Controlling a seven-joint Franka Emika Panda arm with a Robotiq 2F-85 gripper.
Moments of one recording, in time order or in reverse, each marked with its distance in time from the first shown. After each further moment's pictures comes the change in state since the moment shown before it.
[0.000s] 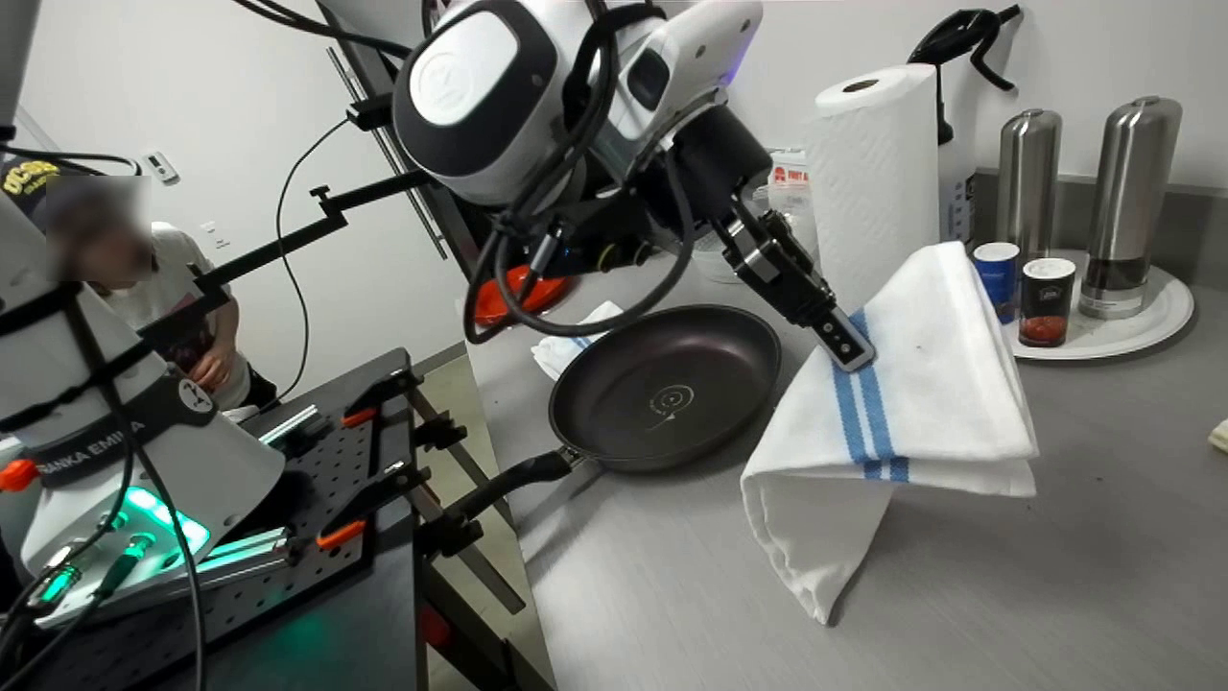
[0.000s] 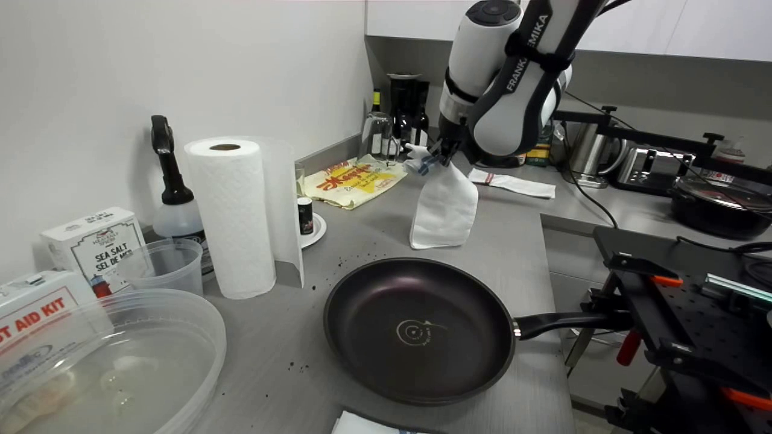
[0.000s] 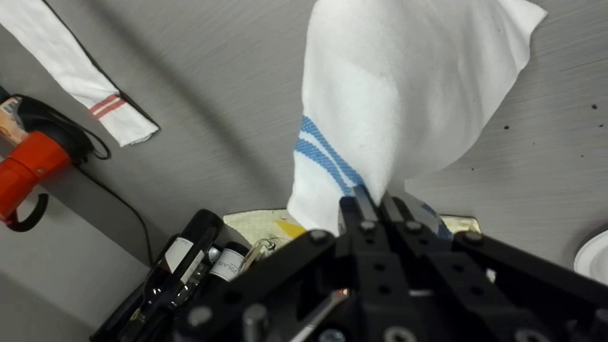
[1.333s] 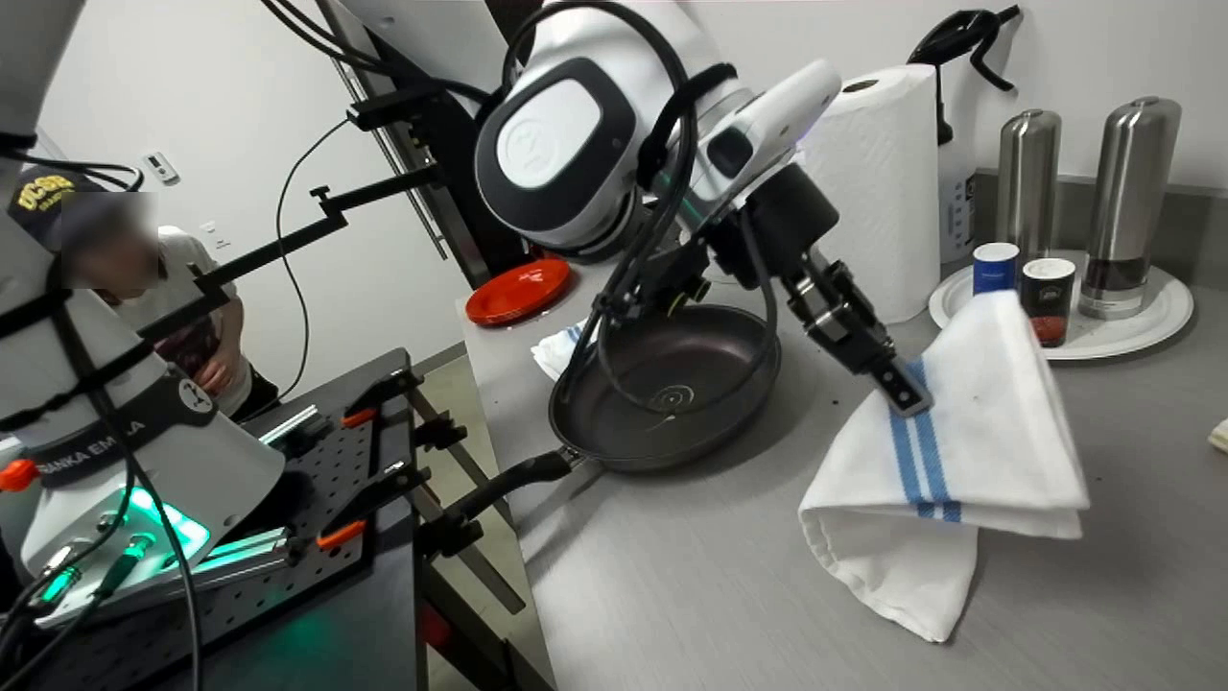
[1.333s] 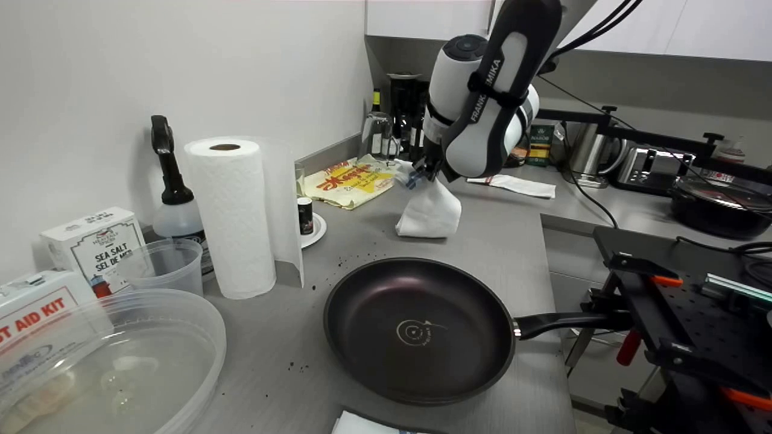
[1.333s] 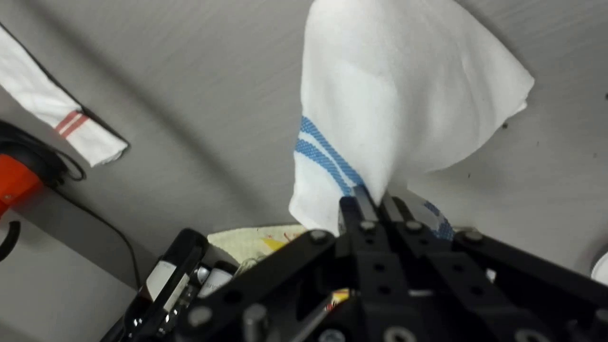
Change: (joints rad) arm -0.159 0.113 0.146 0.157 0.080 0.001 0.003
